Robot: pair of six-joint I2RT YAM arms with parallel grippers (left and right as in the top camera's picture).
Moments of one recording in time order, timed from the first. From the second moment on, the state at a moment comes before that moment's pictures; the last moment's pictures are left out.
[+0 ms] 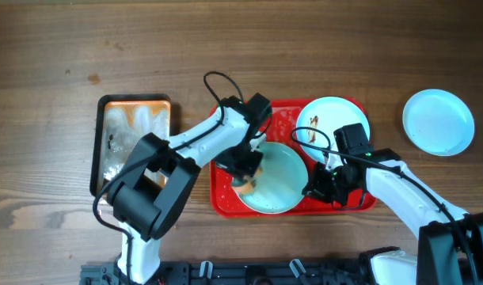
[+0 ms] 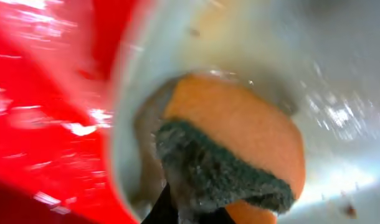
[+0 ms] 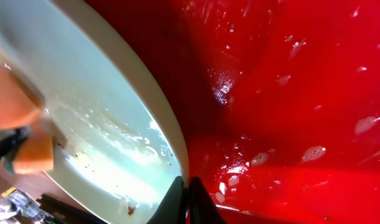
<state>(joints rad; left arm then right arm) -0.67 2.03 1.33 -1.06 0.20 -0.17 0.19 1.45 0.60 -0.66 -0.50 0.58</state>
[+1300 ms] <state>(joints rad) -0.71 2.01 1.34 -0.94 0.03 -0.34 0.19 1.45 0.60 -0.67 -0.49 0.57</state>
